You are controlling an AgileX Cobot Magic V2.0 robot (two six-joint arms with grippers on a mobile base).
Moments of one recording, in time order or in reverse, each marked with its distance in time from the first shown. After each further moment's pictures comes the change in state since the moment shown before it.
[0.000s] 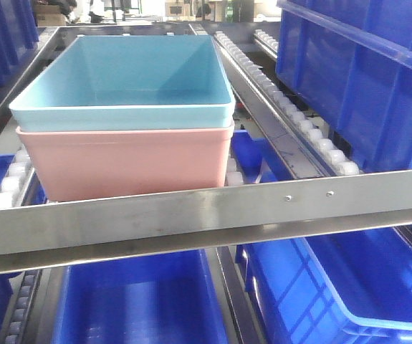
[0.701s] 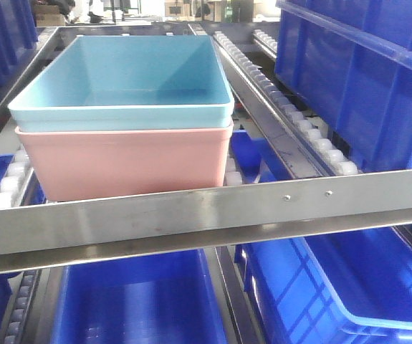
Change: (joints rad) left arm 0.000 0.000 0.000 0.000 0.000 -0.002; right arm -0.091 -0.025 0.076 -0.052 -0.008 -0.004
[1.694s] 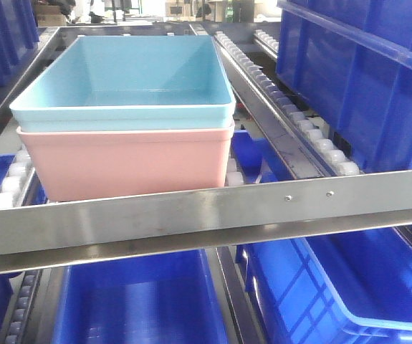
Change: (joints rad) left arm 0.000 0.000 0.000 0.002 0.000 0.000; right arm -0.337 -0.409 0.362 -0.006 0.002 -0.001
